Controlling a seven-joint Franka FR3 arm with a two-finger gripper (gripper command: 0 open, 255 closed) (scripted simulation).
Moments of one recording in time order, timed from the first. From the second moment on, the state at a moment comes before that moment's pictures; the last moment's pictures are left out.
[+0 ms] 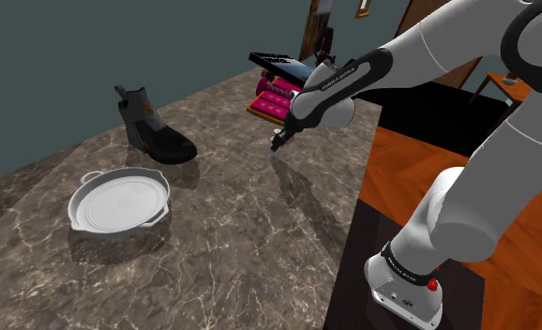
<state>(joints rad) 0.13 -0.05 -0.23 -2.54 0.29 2.82 -0.49</state>
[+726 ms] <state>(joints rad) 0.10 -0.16 -0.21 -2.50 0.16 2.67 -0.38</state>
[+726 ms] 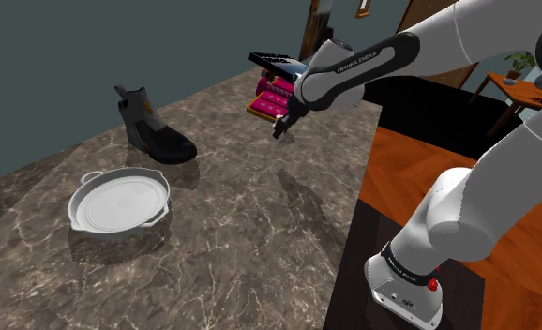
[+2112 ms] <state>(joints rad) 0.07 -0.31 -0.18 -2.35 0.07 2.37 -0.29</state>
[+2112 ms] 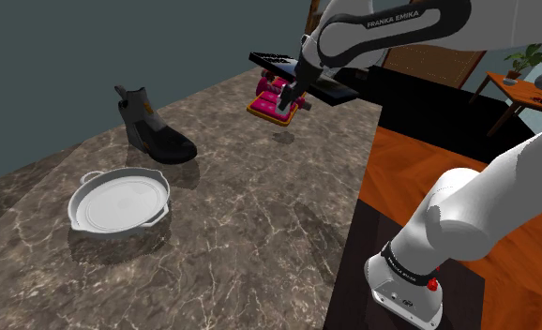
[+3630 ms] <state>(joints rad) -0.01 -0.09 -0.41 -1.96 0.20 2.15 -0.64</state>
